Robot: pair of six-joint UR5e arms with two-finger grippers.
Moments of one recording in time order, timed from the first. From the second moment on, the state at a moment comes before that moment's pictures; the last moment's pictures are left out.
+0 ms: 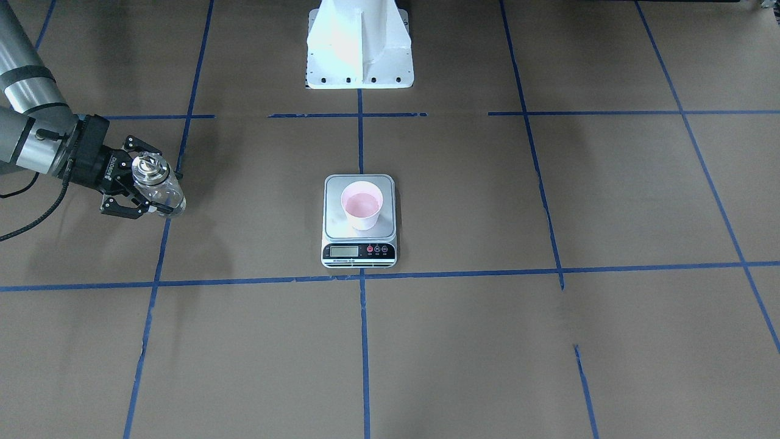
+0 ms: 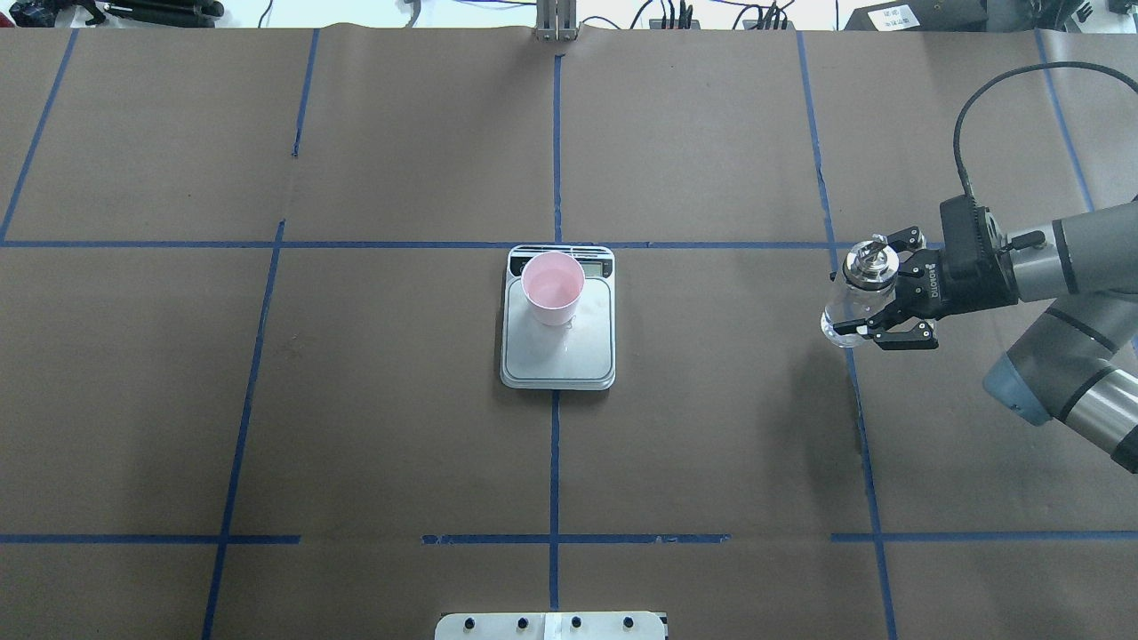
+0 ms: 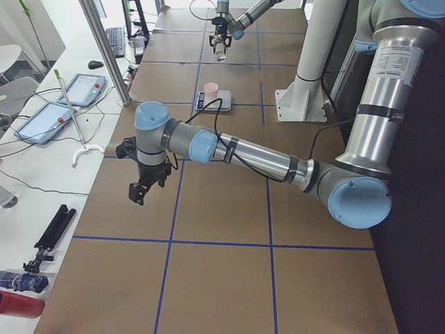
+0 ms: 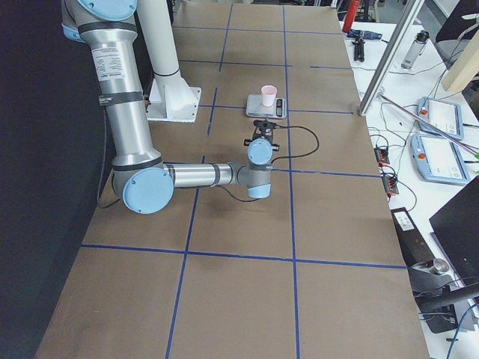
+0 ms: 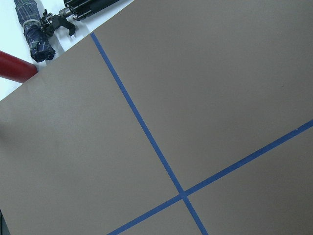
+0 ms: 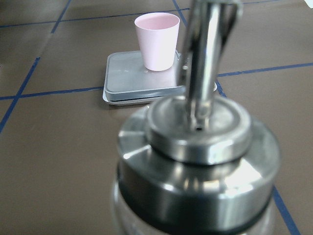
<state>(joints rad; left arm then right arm) -1.52 -1.78 -1.66 -1.59 -2.18 0.31 0.89 -1.38 1.33 0.09 2.38 0.15</state>
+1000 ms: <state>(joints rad) -1.52 -1.78 -1.66 -1.59 -2.18 0.31 0.81 -1.39 1.31 0.15 2.28 0.21</state>
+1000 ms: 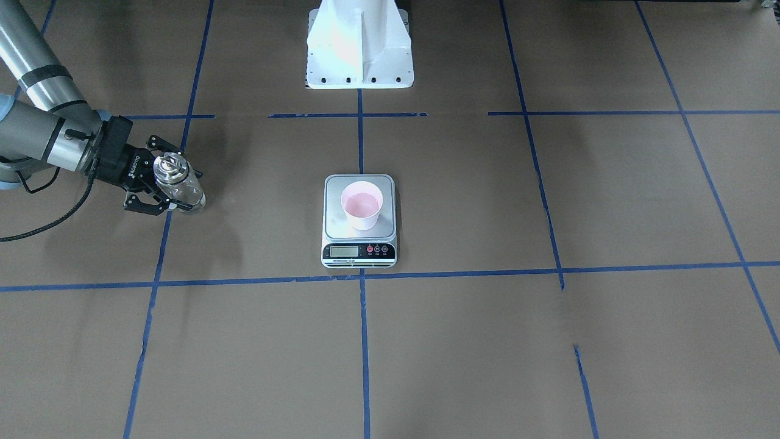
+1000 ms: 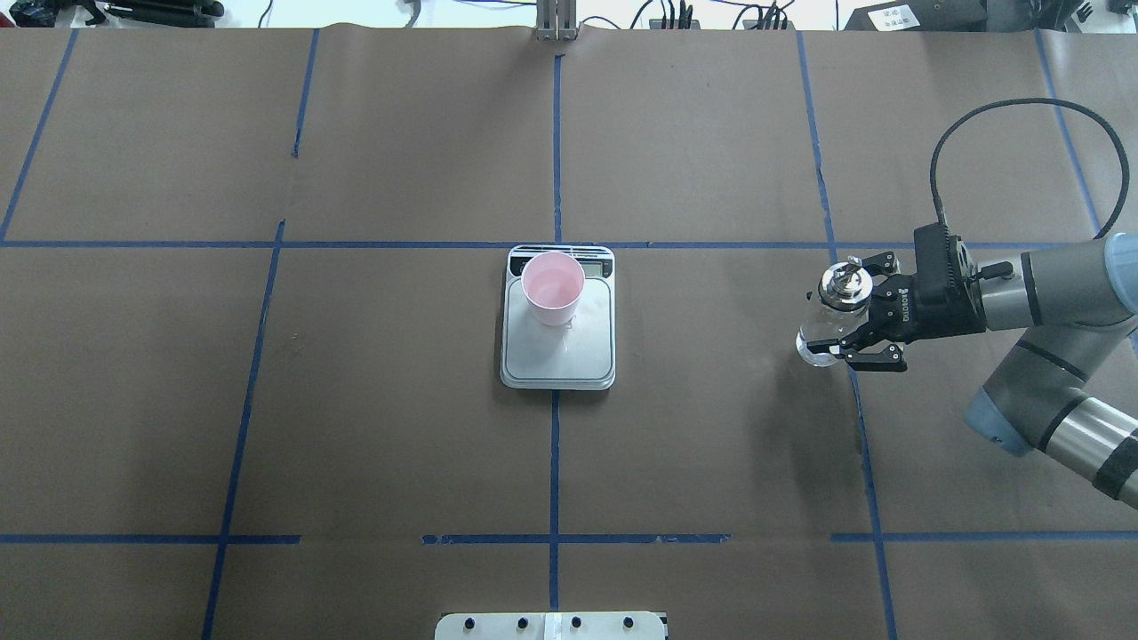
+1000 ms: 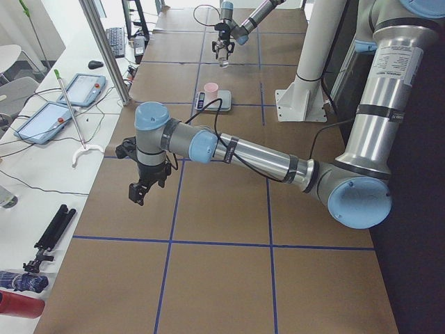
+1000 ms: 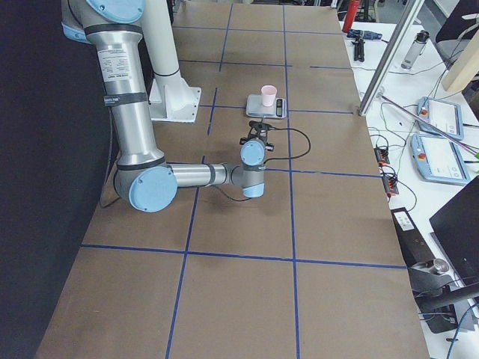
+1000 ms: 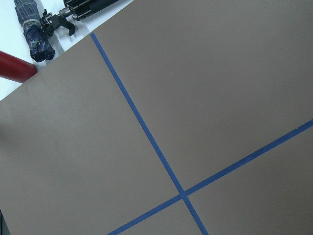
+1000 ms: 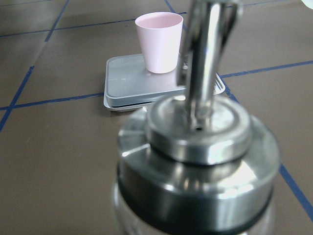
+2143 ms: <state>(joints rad) -1.52 -1.78 -1.66 -1.59 -2.18 0.31 0.81 -1.38 1.24 0.23 2.28 0.22</state>
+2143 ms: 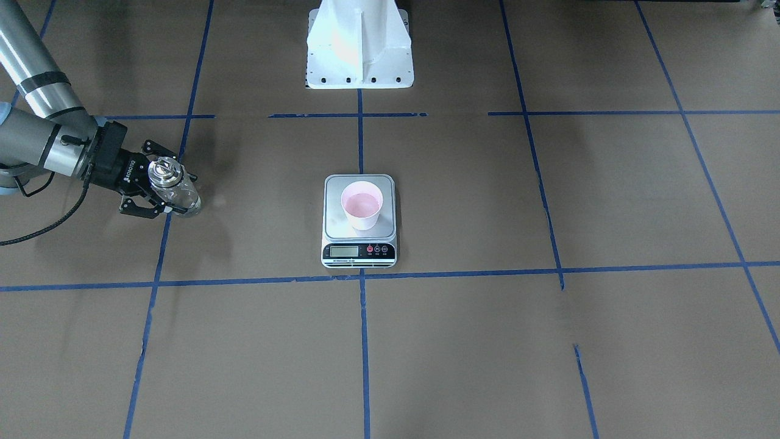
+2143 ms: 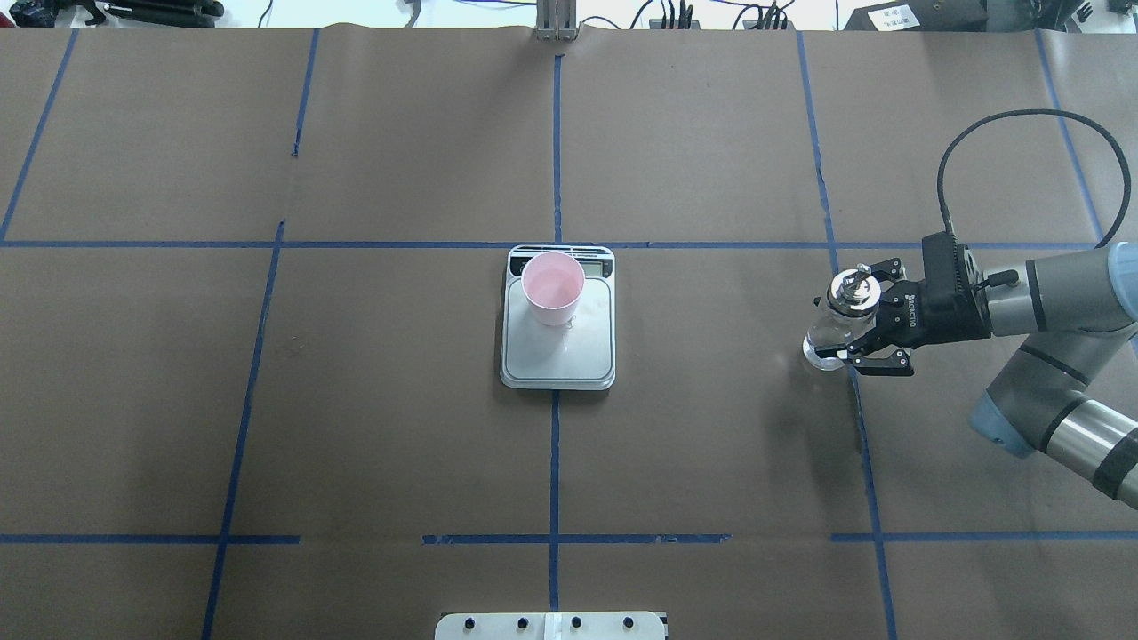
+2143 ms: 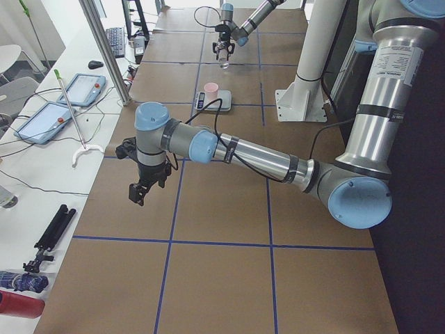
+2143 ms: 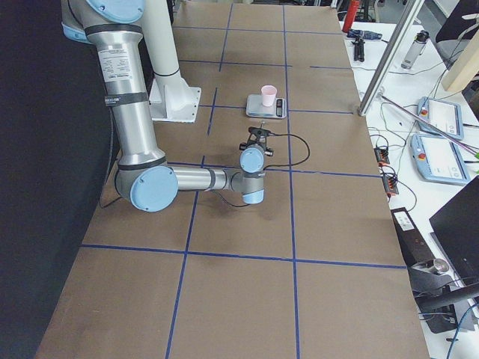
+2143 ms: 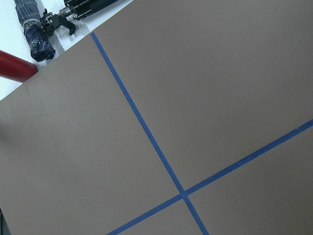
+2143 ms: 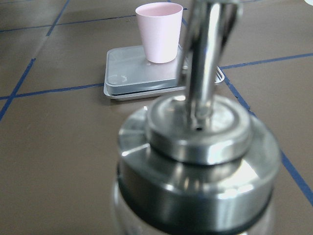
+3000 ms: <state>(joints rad) -1.52 -1.76 -1.67 -1.59 -2.18 0.31 0.81 -1.38 1.24 0.23 2.28 0.27</state>
